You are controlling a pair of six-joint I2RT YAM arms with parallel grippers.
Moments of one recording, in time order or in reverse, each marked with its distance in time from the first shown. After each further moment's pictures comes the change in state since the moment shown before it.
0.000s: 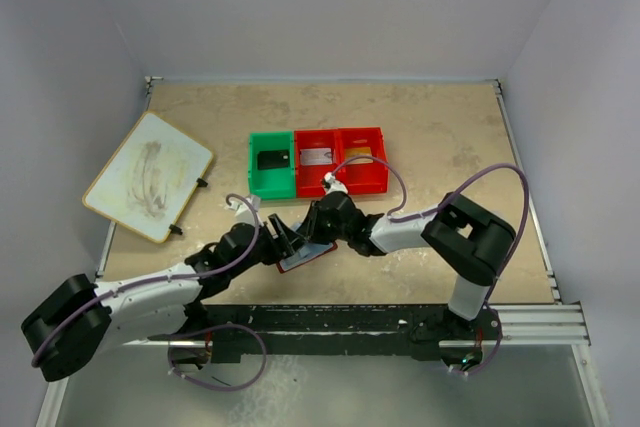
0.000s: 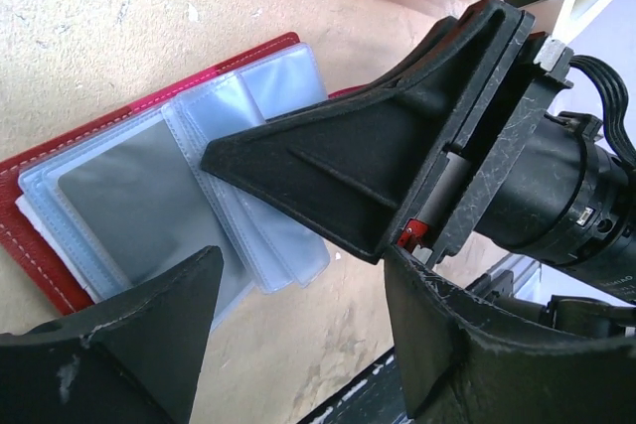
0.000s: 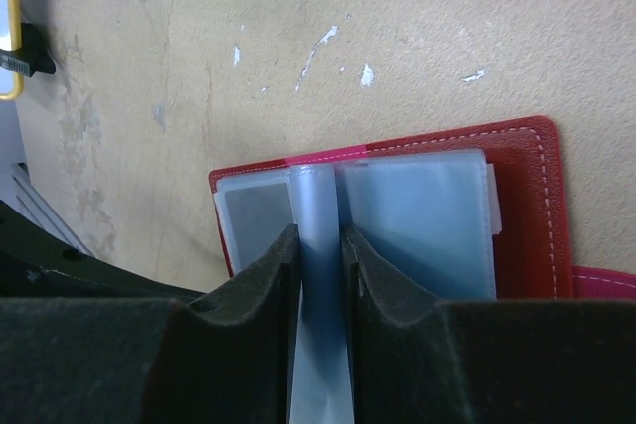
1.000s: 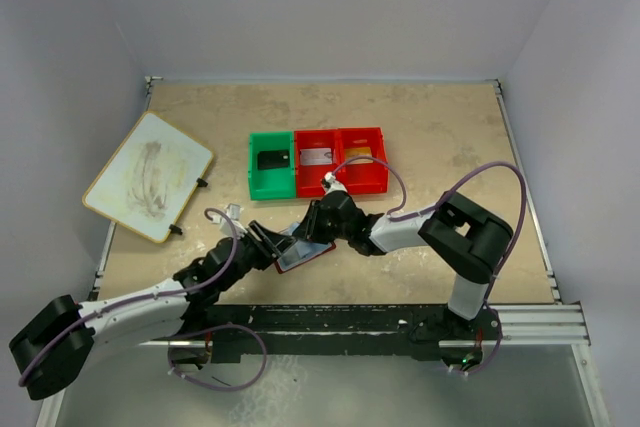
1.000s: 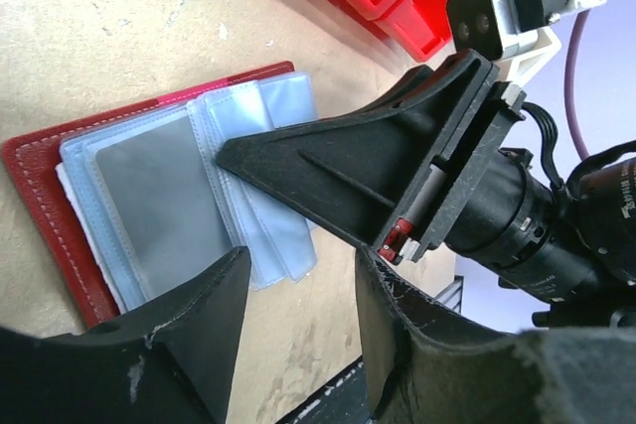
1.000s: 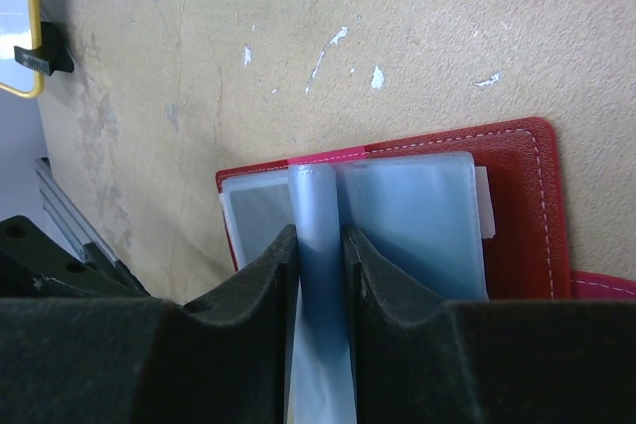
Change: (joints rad) left arm -0.019 -0.154 -0.151 0.107 -0.101 -0.192; right arm -0.016 0.018 -0.008 0.047 -0.049 0.024
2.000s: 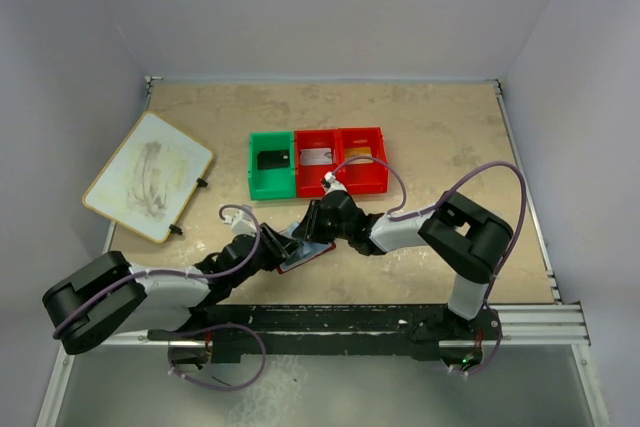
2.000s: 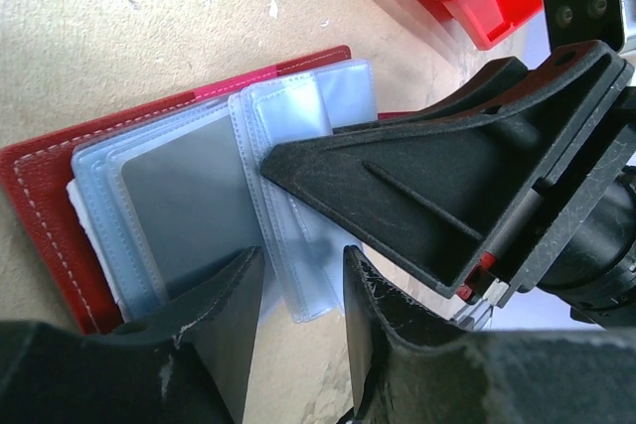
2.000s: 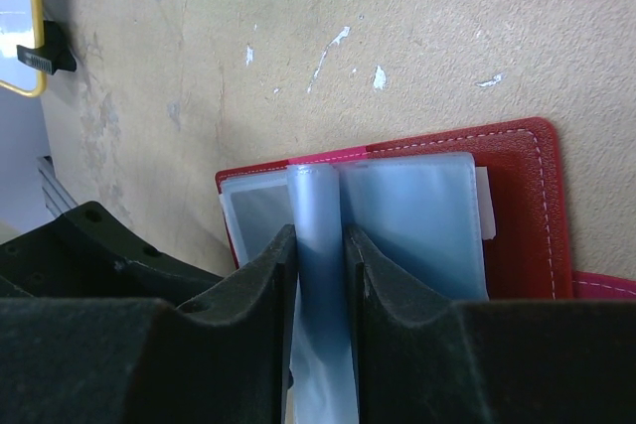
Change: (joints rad) left arm -0.009 0.362 0.017 0.245 0.011 -0.010; right arm -0.003 0.000 0.001 0.001 -0.008 0.001
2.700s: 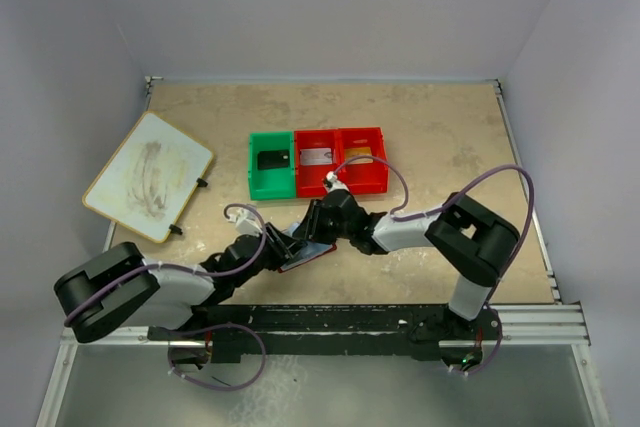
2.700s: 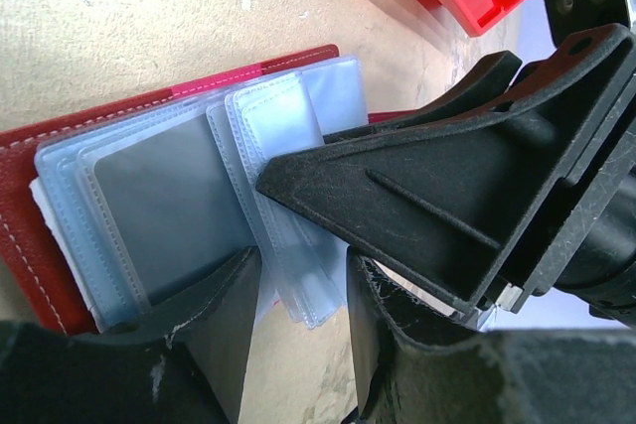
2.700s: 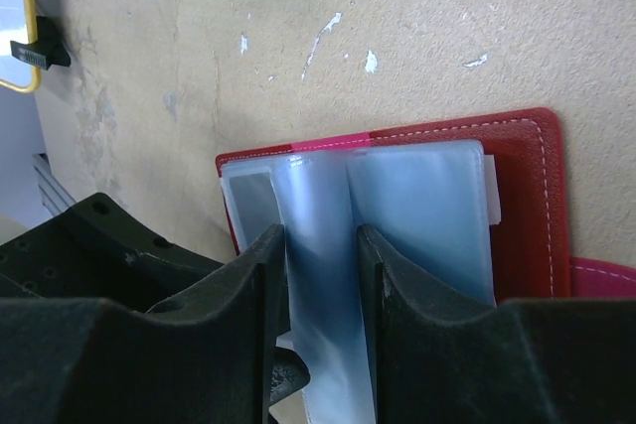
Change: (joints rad) left arm -0.014 0.087 -0.001 0.127 -0.003 0.029; right arm -0.002 -0.035 0.000 -0.055 -0.003 0.002
